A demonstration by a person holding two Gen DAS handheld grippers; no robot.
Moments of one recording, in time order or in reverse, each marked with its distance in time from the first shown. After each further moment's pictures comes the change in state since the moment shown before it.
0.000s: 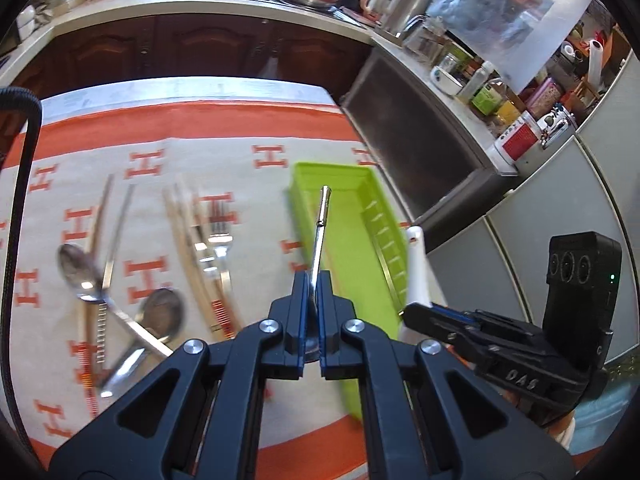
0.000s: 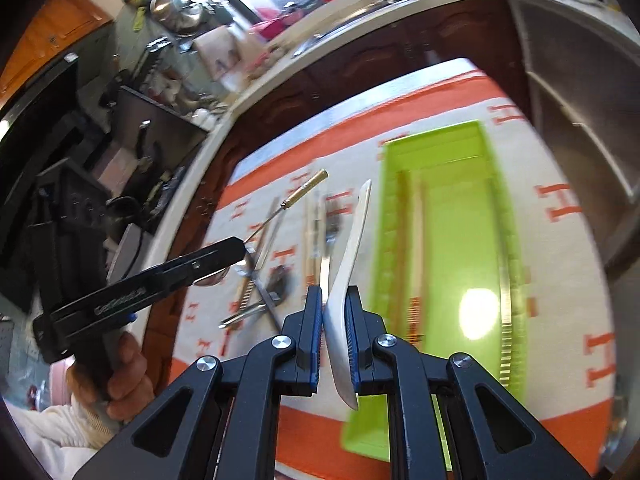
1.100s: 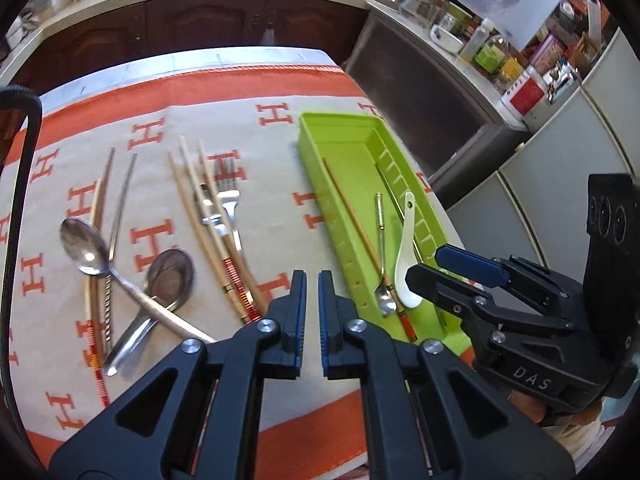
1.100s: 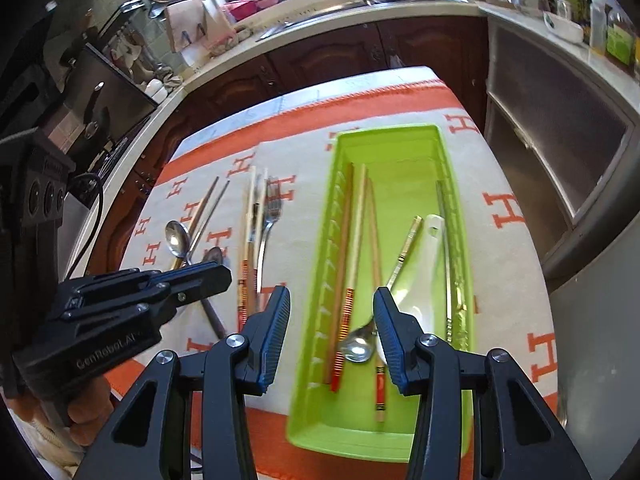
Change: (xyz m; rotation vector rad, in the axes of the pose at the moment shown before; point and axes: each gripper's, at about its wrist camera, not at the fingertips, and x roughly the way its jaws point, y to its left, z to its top) left arm -0.003 0.017 -0.030 0.057 0.101 0.039; right arm 0.011 0.045 -0.018 -0.148 -0.014 -0.217
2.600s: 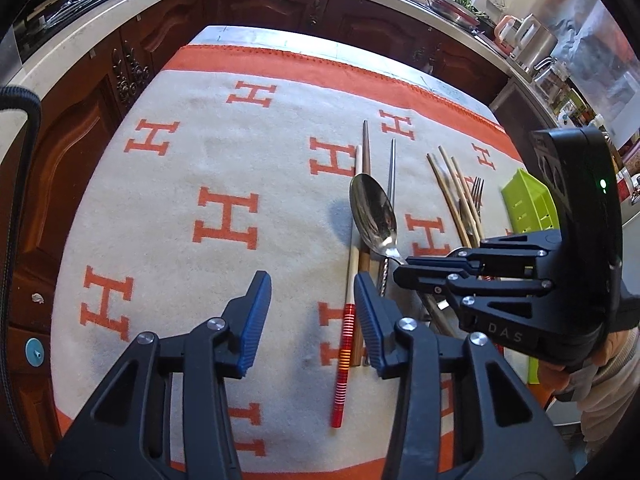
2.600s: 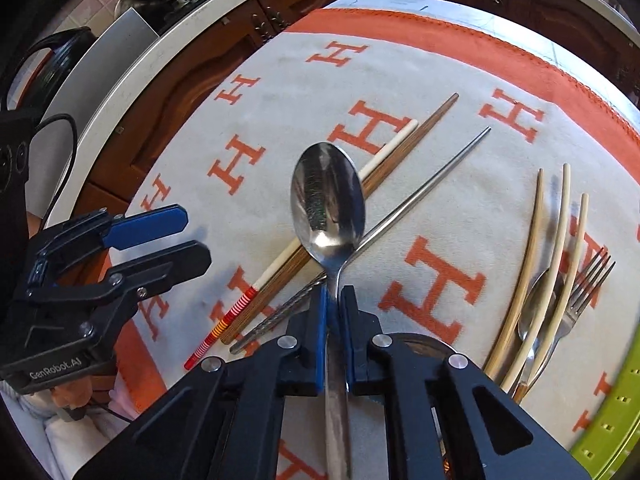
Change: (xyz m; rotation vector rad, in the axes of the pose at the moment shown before) left arm -0.029 0.214 -0.053 -0.305 -0.099 0.232; right arm 0.228 0.208 0.049 -0.503 0.406 0.245
